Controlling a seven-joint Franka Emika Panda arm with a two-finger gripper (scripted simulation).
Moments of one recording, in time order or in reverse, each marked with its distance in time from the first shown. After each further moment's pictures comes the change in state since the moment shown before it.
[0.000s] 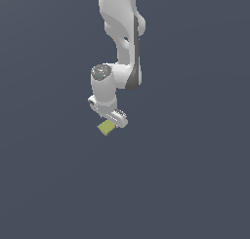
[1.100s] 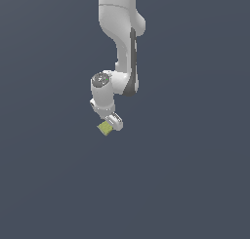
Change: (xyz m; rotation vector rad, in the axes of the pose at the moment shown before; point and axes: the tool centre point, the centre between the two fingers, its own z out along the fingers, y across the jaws) arm -0.010 0.025 0.046 -0.011 -0.004 0.139
